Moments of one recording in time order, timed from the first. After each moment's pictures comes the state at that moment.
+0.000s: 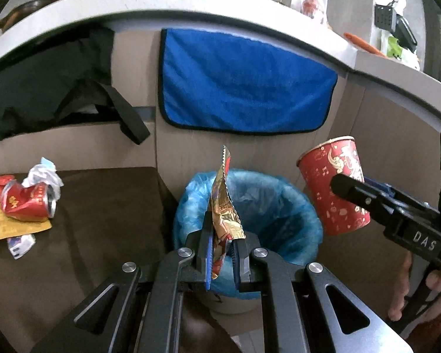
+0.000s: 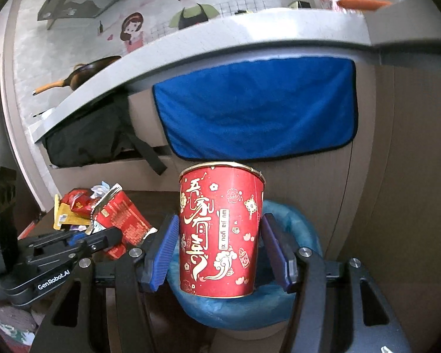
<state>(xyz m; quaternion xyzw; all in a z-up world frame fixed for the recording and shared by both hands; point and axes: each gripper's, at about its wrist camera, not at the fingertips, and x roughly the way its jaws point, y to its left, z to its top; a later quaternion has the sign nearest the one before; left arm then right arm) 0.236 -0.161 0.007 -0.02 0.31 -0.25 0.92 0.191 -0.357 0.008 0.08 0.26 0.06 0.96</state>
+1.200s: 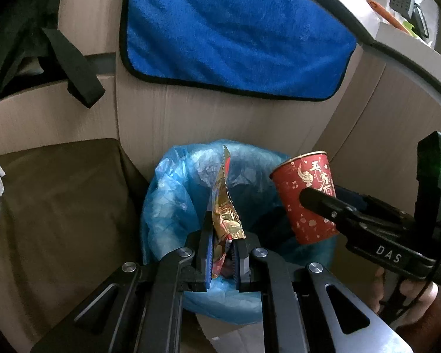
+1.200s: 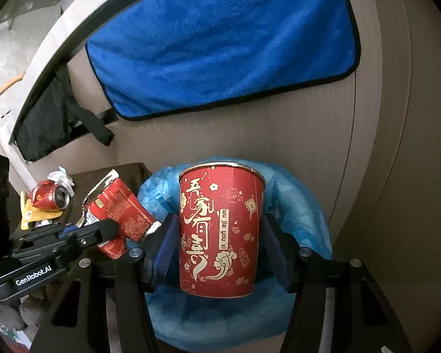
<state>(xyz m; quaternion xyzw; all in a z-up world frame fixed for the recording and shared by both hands) 0.306 -0.198 -0.043 -0.02 0.40 -0.29 0.87 0.265 -0.385 -0.061 0.12 0.35 0.03 0.93</state>
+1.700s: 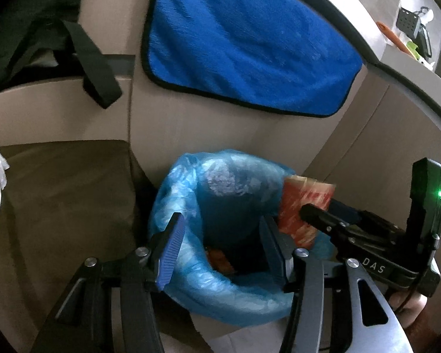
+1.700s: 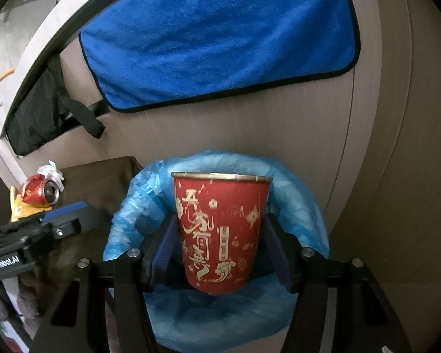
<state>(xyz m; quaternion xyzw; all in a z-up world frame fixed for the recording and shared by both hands) 0.311 -0.178 -0.038 -0.06 0.39 -0.29 0.87 0.268 -0.376 -0.063 0.09 0.36 0.01 0.93</state>
